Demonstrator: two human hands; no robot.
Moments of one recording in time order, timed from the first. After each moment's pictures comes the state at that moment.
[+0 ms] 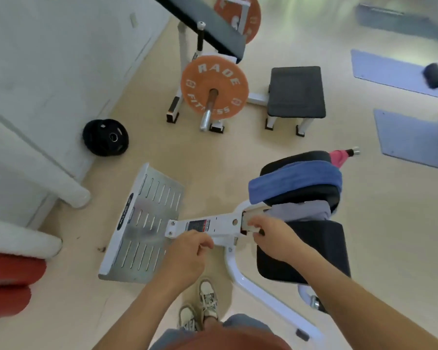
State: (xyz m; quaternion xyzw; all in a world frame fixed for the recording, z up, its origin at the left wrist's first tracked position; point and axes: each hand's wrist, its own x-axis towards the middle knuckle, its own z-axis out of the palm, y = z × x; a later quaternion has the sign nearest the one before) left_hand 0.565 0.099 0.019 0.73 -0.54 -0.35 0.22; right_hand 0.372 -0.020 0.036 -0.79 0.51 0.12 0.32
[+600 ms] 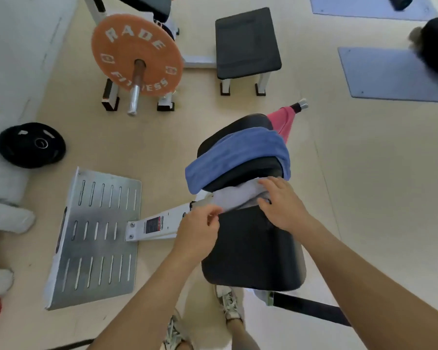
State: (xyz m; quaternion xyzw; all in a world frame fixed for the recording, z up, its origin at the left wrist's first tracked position) left_hand 0.367 -0.058 -0.043 0.73 -0.51 -0.41 0.21; right_hand 0.173 -0.136 -0.057 -0.74 0.62 0.00 0.27
